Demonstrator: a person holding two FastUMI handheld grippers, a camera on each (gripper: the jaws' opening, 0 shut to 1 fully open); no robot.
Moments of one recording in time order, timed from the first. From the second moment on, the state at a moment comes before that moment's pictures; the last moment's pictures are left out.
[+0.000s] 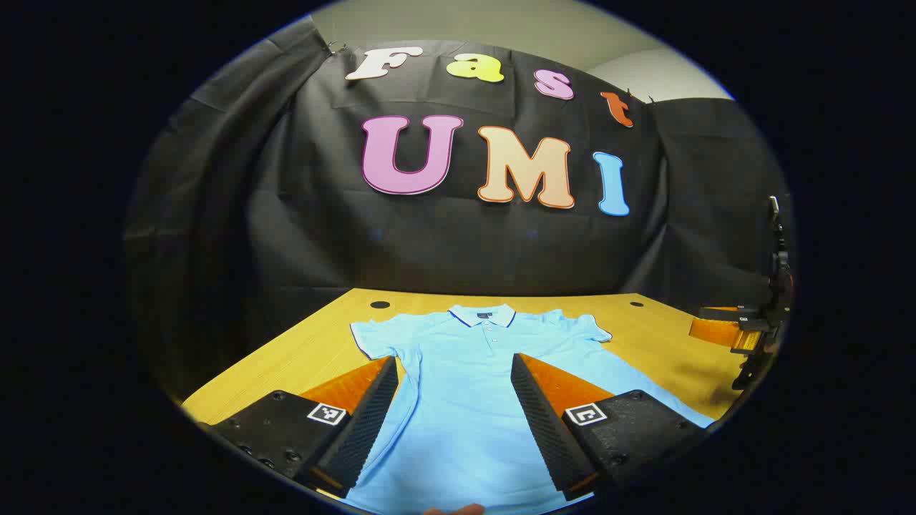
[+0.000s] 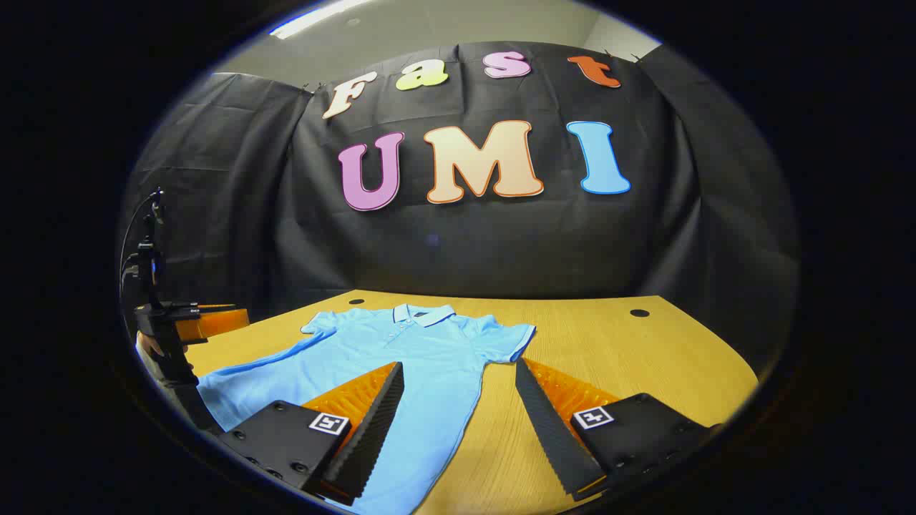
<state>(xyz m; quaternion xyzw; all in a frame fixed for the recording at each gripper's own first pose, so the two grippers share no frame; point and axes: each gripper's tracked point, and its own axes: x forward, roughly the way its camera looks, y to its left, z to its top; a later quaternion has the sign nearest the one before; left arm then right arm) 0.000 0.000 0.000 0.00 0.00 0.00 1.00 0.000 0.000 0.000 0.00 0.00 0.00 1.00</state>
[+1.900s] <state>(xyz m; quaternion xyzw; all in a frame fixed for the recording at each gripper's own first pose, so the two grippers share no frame) -0.001 0.000 0.008 0.00 0.00 -0.02 1.00 0.155 -0.028 -0.014 -0.06 0.15 0.01 0.99</state>
